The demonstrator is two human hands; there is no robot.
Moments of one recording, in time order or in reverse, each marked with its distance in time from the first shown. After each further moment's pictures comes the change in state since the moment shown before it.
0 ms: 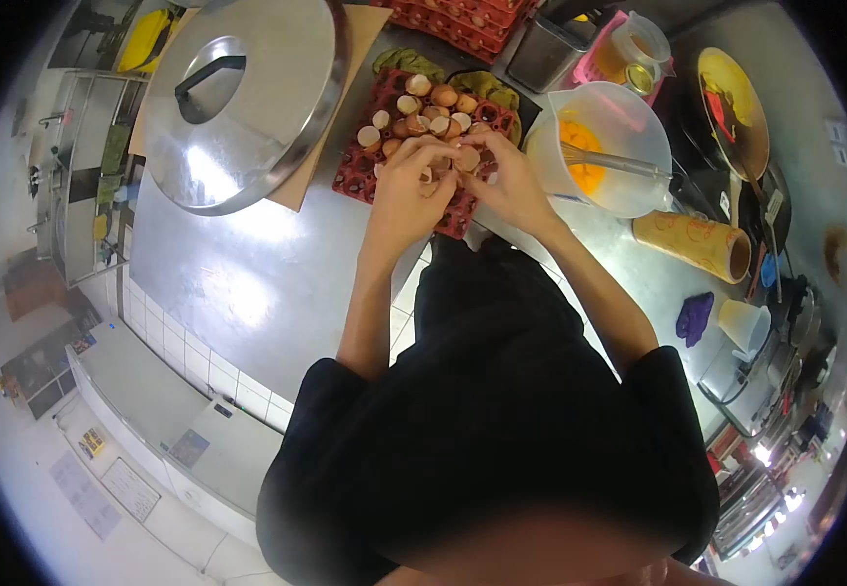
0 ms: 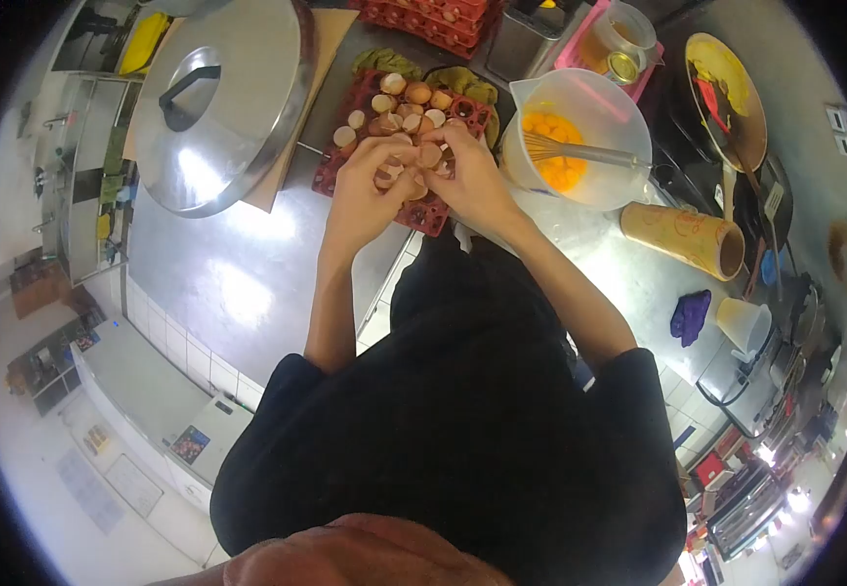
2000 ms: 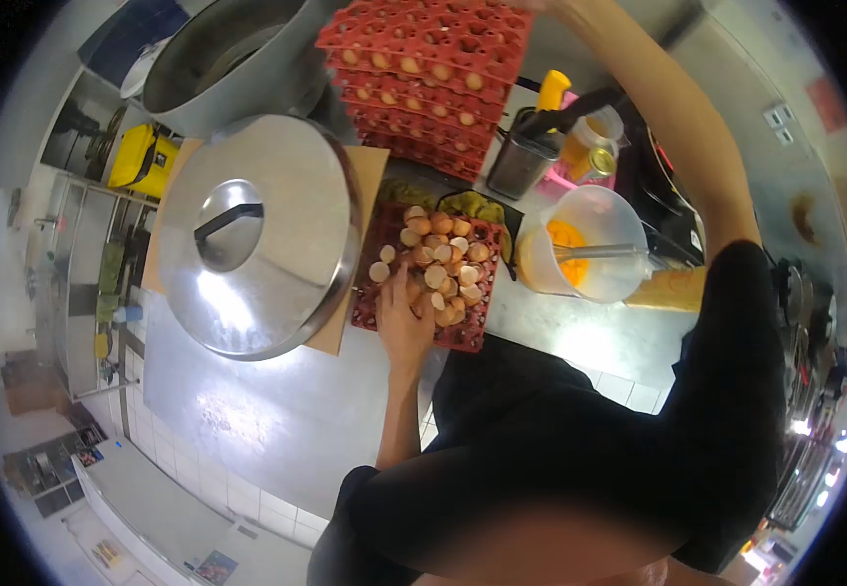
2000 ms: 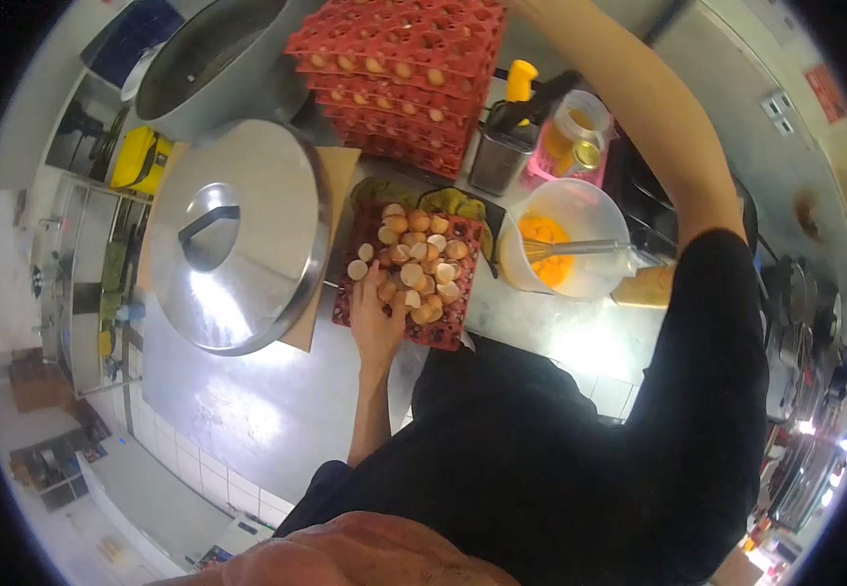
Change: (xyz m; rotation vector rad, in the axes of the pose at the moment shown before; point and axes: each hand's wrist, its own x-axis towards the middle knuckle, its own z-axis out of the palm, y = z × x) left_hand -0.011 -0.092 0.004 0.259 0.192 -0.108; right_hand 0.331 -0.241 -0.198 0.322 -0.360 0.074
